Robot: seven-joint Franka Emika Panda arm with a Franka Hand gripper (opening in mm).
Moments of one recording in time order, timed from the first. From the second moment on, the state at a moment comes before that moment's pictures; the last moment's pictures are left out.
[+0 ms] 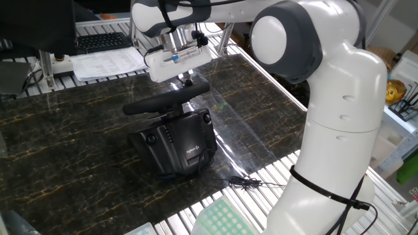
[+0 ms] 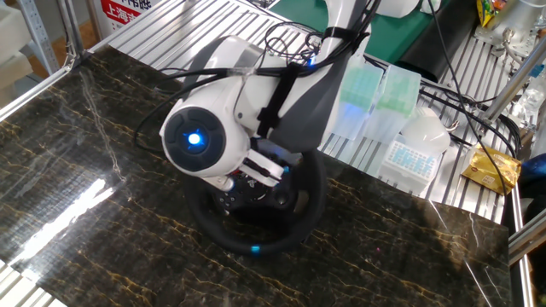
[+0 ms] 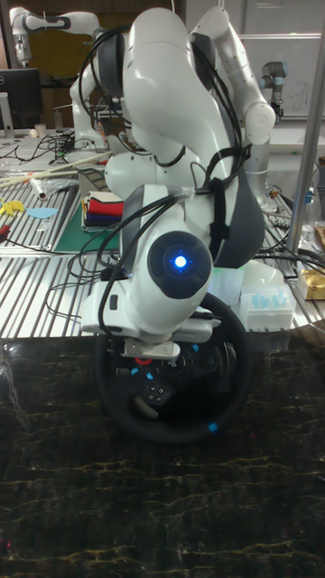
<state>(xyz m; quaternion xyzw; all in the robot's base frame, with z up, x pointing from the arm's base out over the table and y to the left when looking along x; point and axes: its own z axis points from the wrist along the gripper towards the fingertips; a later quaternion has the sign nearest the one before) 0.519 -0.022 0.225 0.01 -0.95 0.10 0.30</state>
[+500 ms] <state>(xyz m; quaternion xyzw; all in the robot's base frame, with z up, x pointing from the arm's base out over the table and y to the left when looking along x) 0.511 -0.011 0.232 0.01 -0.95 0.09 0.31</state>
